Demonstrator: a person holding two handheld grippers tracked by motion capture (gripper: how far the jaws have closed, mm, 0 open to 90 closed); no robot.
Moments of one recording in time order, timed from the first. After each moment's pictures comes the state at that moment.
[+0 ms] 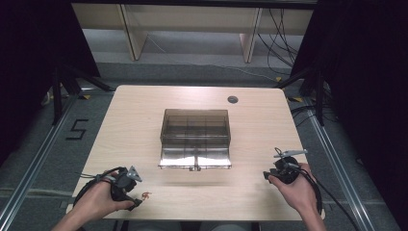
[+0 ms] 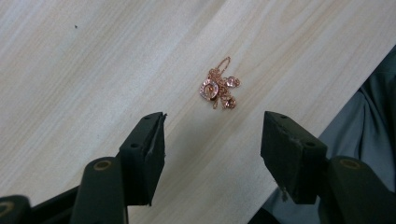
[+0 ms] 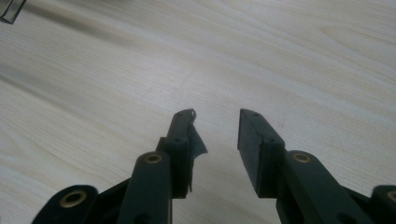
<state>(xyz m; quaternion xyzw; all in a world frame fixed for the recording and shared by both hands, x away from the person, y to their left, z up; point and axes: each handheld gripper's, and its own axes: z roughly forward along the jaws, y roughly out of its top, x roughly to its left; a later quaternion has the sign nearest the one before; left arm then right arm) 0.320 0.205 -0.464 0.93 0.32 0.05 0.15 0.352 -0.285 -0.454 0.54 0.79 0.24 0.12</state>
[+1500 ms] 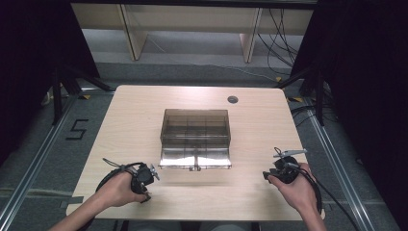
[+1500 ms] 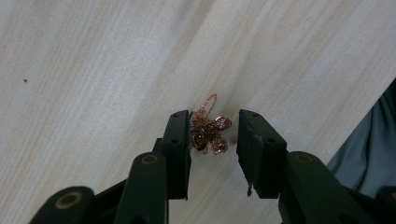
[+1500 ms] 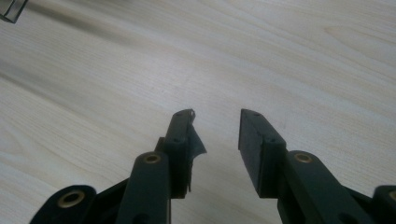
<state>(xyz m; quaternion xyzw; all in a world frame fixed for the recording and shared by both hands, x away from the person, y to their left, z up) 0.348 0.163 -0.478 0.96 0.26 0.01 0.07 0.352 -0.284 -0.452 0.54 0.80 0.24 0.11</state>
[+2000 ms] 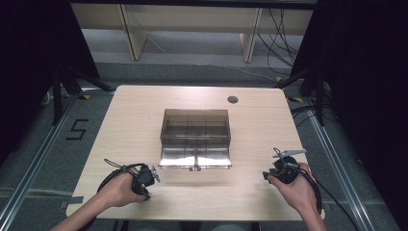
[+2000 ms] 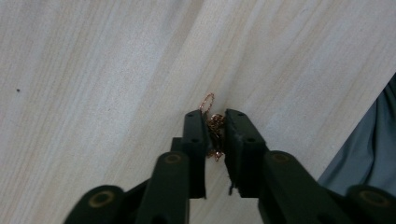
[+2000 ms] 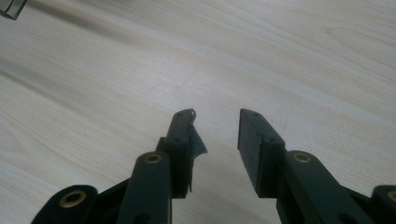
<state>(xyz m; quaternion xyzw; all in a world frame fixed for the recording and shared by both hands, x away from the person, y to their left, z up) 0.348 0.163 -0.479 0.97 0.24 0.01 0.06 0.352 -0.283 -0.452 0.54 0.80 0.24 0.11</state>
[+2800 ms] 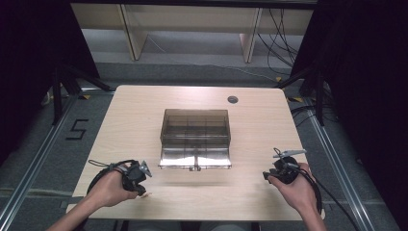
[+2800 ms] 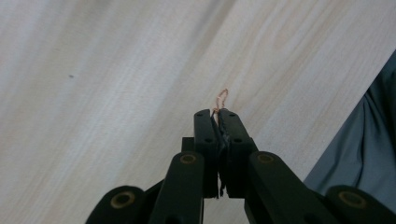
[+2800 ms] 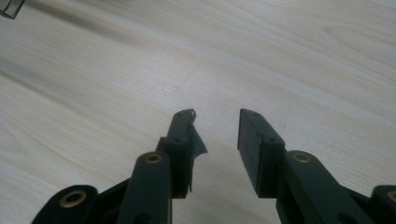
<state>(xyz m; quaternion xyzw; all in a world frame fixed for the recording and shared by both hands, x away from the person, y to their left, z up) 0.344 0.187 -0.455 0.95 0.27 0.03 0.13 0.352 -0.283 -0.453 0.54 0.80 0.24 0.11</state>
